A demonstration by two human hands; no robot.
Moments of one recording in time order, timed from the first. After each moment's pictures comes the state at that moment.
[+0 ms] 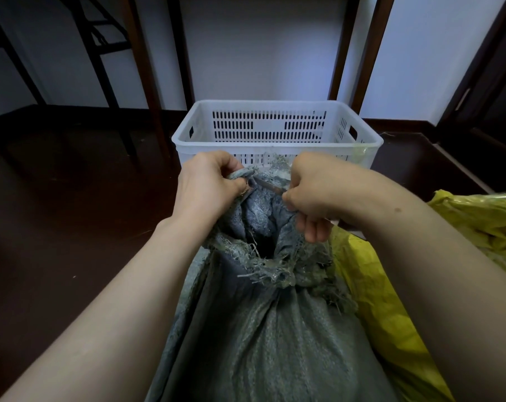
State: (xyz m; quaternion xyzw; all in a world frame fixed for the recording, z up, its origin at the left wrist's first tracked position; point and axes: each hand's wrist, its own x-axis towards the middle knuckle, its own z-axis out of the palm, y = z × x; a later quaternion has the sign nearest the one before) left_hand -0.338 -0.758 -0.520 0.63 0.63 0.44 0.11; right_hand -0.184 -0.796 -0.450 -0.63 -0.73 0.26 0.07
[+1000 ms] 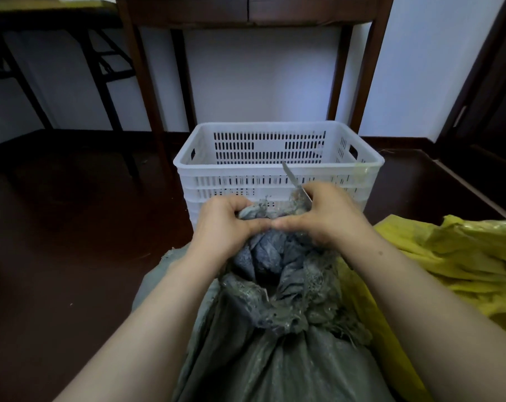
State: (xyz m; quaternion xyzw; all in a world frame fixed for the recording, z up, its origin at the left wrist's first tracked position) left_hand -0.324 -0.756 -0.536 0.65 0.58 0.42 0.24; right_hand -0.165 -0.748 -0.503 -0.65 -0.70 0.18 0.24
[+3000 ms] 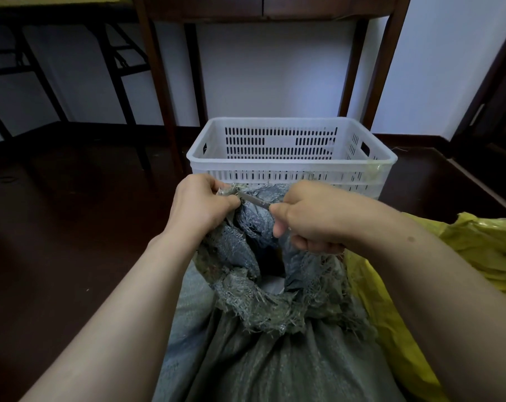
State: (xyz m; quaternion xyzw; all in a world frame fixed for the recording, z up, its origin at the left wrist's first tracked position) left_hand -0.369 -0.749 -0.521 0.56 0.68 0.43 0.18; right_hand -0.200 -0.794 -0.456 -0.59 -0.73 0.34 0.08
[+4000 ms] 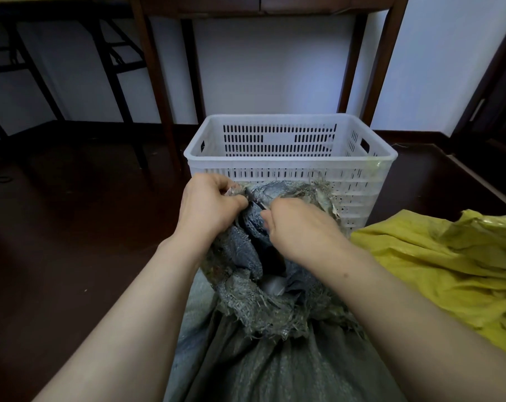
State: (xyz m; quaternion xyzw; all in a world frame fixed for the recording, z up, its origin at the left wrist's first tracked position) left_hand -0.354 -0.748 -0.524 0.57 0.66 0.45 0.19; right_hand -0.217 -0.780 -0.502 -0.61 -0.78 0.11 0.08
